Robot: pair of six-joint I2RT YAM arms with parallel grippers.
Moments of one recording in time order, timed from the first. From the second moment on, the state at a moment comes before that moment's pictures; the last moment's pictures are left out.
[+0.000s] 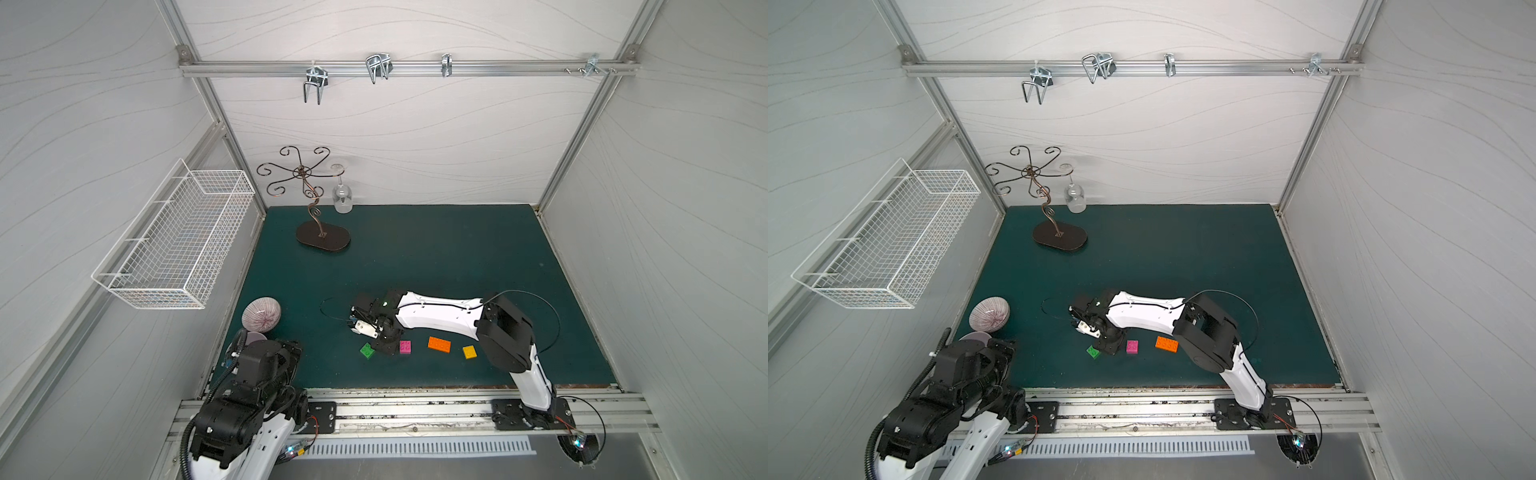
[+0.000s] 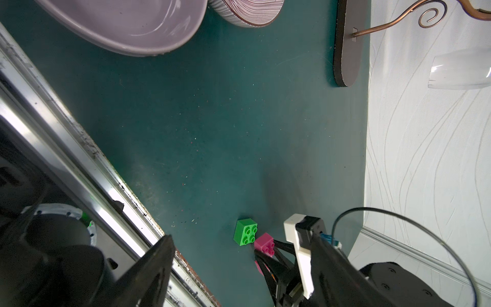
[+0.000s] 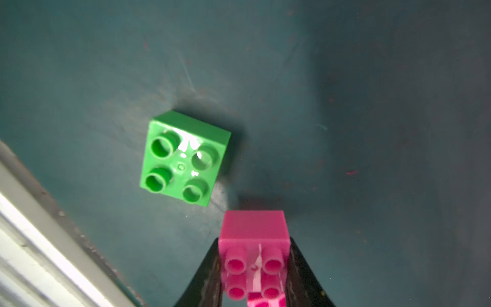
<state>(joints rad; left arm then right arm) -0.22 0.19 0.71 -1.39 -0.11 -1.44 1.21 2.09 1.64 -1.00 -0.01 -0.07</state>
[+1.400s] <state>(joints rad) -0.22 0.18 0.77 -1.47 -0.17 -1.37 1.26 2.21 1.88 -1.14 -0.12 0.29</state>
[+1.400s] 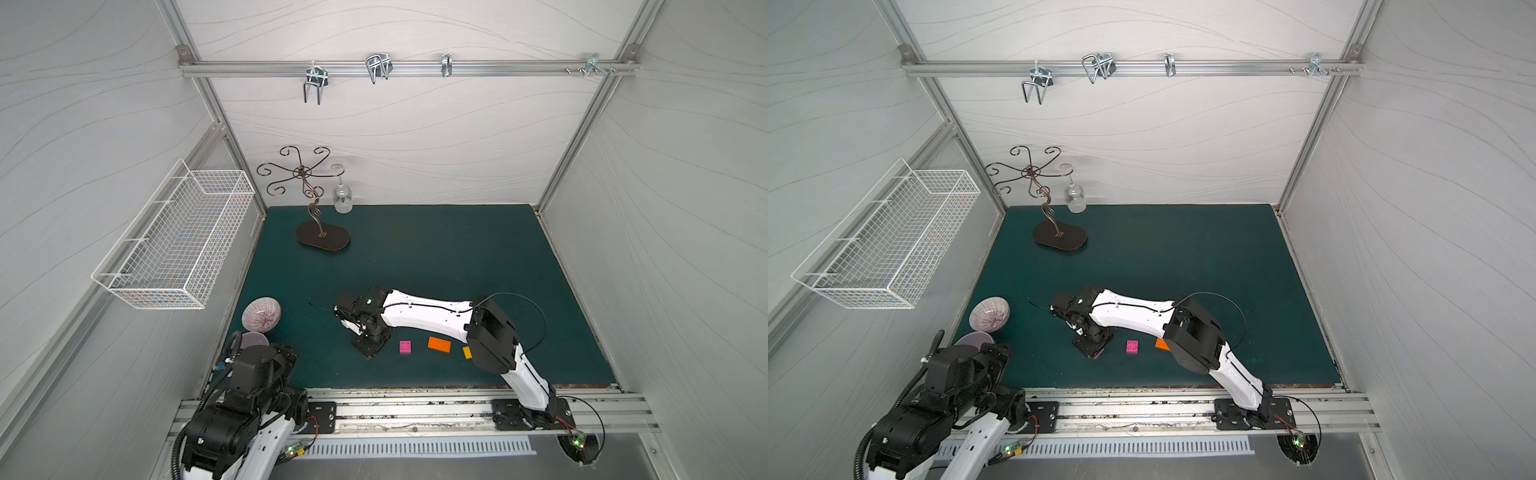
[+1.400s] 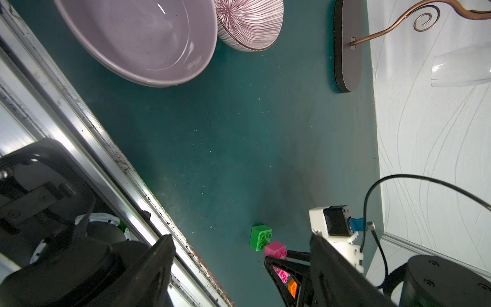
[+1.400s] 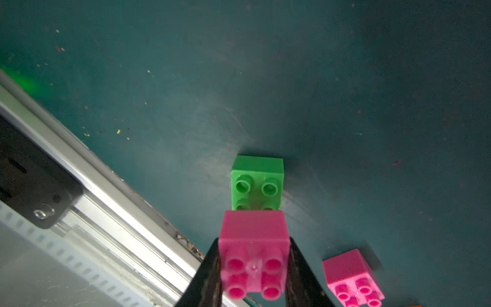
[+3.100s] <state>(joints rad) -0.22 0.12 0.77 -1.47 -0.18 -1.37 1.30 2.27 1.92 -1.12 0.00 0.32</state>
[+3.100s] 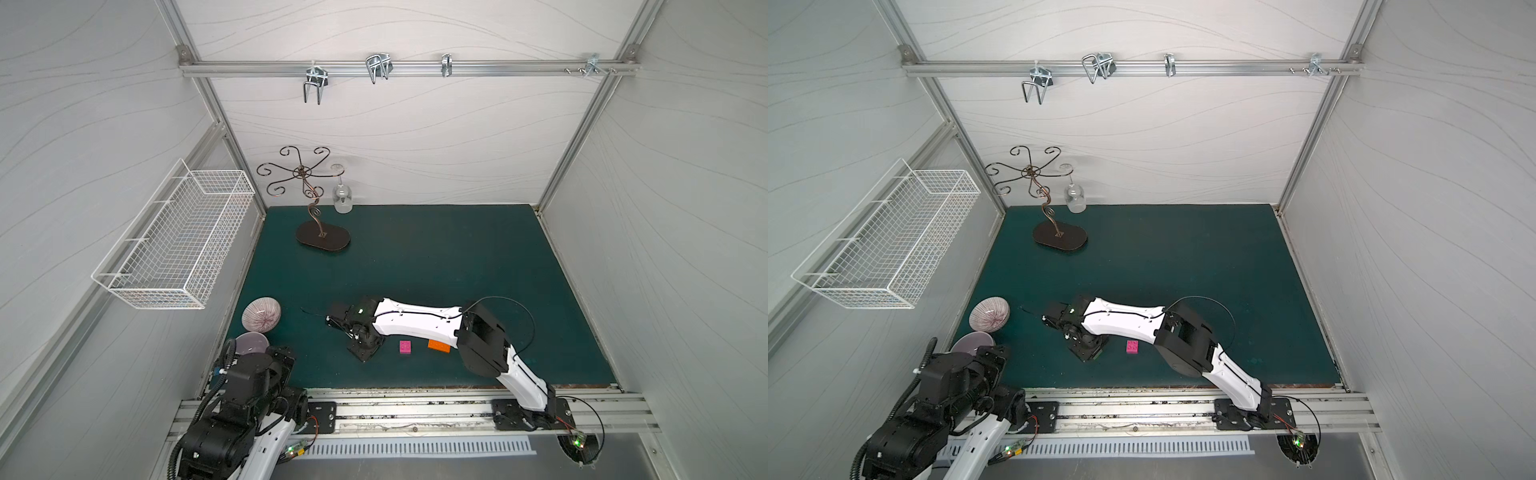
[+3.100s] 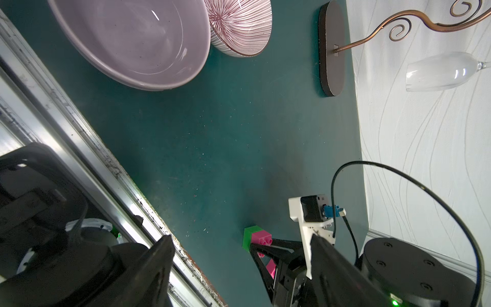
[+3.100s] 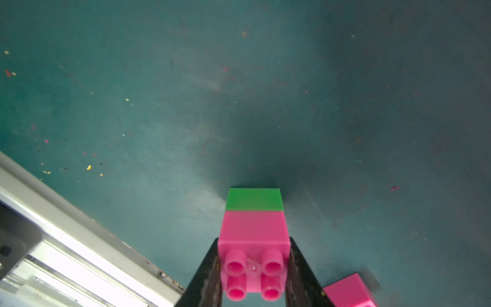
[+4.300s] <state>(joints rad) -0.22 0.11 0.76 -1.46 -0.18 -1.37 1.30 2.29 1.91 -1.17 -0.01 0.35</state>
